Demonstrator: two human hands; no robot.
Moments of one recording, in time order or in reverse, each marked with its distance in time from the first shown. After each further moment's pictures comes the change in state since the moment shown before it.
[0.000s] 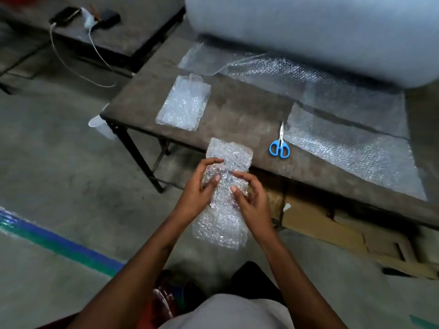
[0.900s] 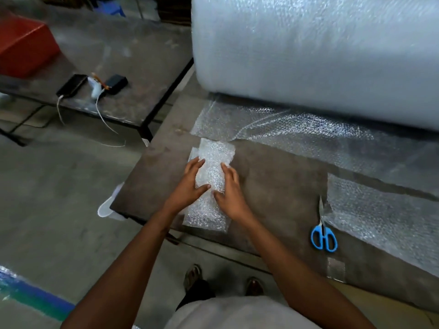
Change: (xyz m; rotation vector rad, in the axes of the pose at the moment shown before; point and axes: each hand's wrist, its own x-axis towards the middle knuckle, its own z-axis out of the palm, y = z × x) left_hand 0.326 -0.095 -0.167 0.537 -0.155 -0.019; right_hand 0.346 0.039 0.139 -0.459 -0.188 0.094
